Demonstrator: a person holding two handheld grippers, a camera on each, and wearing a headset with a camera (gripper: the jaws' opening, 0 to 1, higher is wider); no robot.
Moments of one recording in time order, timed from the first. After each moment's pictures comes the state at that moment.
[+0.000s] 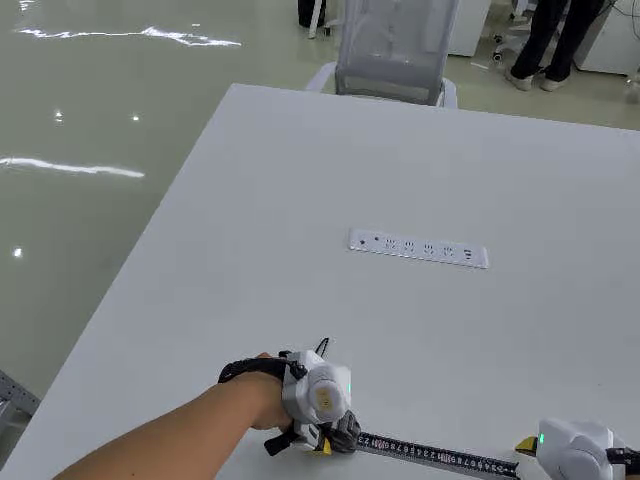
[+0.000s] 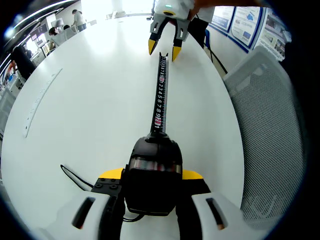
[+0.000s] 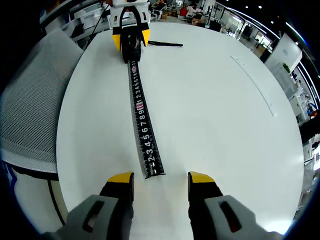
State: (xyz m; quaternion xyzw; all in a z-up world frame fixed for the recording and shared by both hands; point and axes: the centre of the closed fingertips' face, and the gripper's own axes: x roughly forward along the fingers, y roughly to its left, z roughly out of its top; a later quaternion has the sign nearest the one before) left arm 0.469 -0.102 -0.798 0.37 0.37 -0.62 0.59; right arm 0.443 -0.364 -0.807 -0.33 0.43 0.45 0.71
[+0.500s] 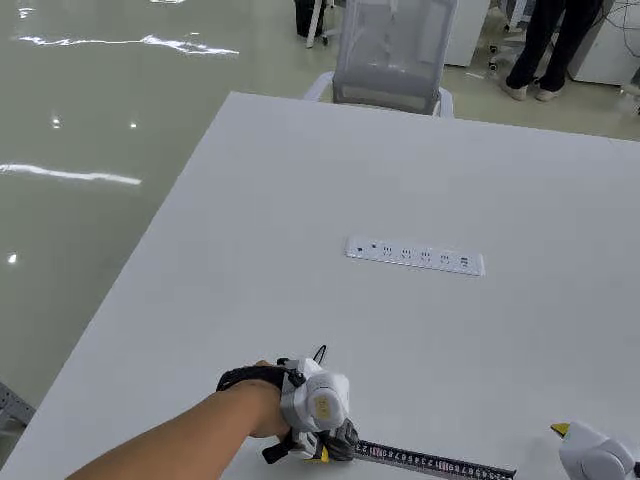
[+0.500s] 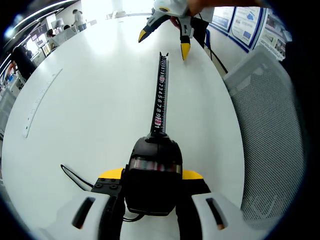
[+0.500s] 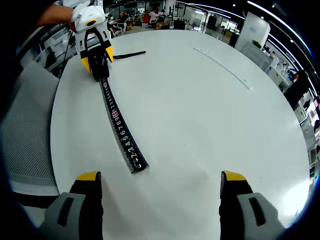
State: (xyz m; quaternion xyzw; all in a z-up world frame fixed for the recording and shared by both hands) left arm 0.469 -0.101 -0.798 0.37 0.37 -0.61 0.59; right arm 0.452 -0.384 -0.800 -0.23 0.45 0.36 0.78
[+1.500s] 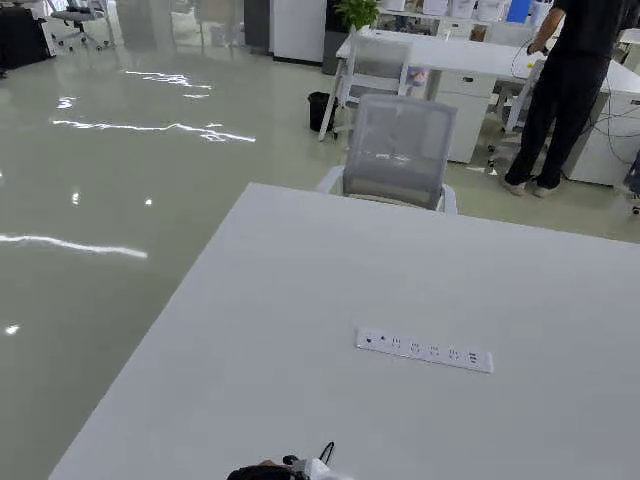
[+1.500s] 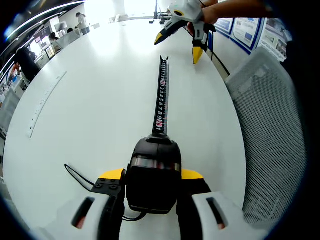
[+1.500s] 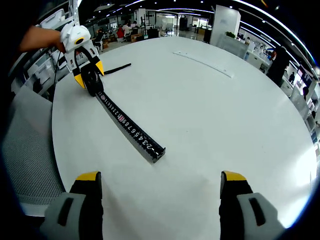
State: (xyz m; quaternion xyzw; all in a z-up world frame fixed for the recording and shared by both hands) left arm 0.473 -0.100 -0.790 0.36 0.35 -0.61 0.62; right arm 0.420 -0.386 -0.790 -0.16 0.43 0.29 0.84
